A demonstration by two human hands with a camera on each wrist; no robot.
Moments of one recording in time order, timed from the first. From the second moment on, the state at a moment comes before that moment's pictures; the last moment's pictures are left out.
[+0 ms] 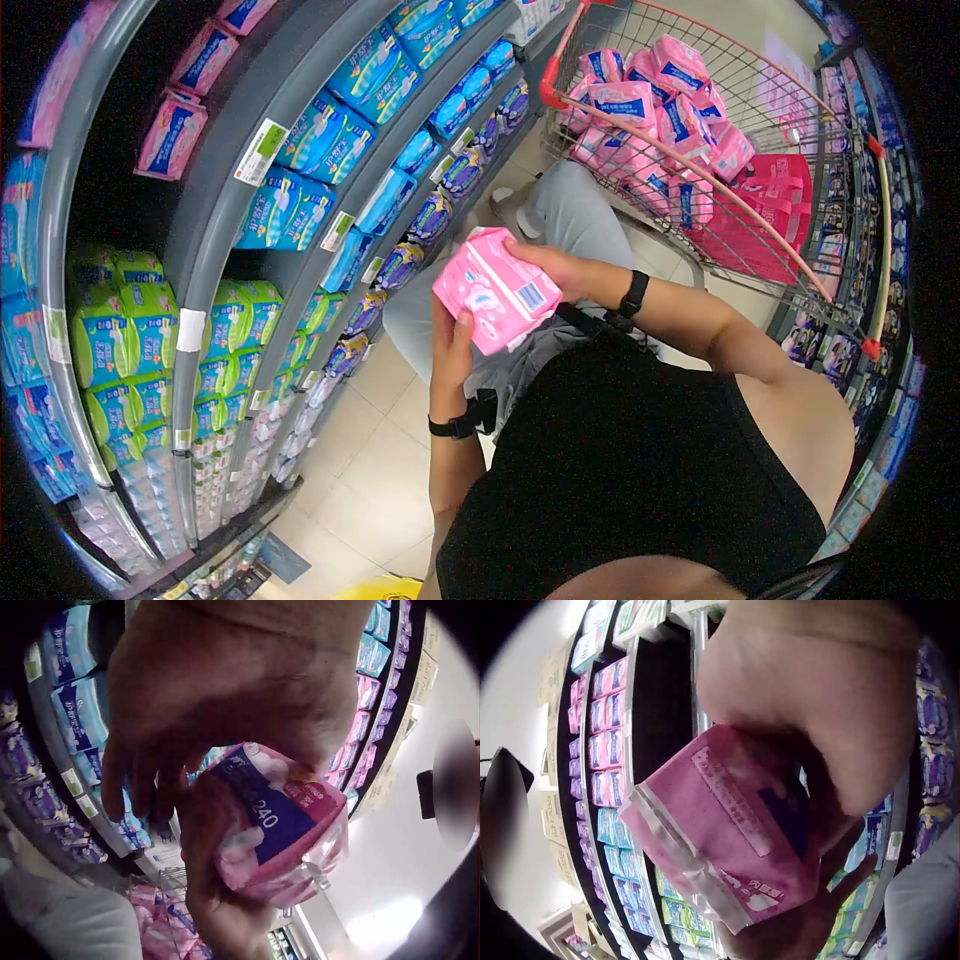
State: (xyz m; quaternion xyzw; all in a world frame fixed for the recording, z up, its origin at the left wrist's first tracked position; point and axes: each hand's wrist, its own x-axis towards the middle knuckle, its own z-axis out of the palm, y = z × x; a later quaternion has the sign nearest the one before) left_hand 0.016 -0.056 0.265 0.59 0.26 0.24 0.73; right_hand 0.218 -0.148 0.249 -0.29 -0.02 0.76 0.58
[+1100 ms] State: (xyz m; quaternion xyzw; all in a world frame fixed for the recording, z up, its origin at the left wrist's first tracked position) left_hand 0.031 -0.088 0.294 0.64 0.32 0.24 0.65; right_hand 0.242 -0.195 0.208 -0.14 -0.06 0.80 0.57
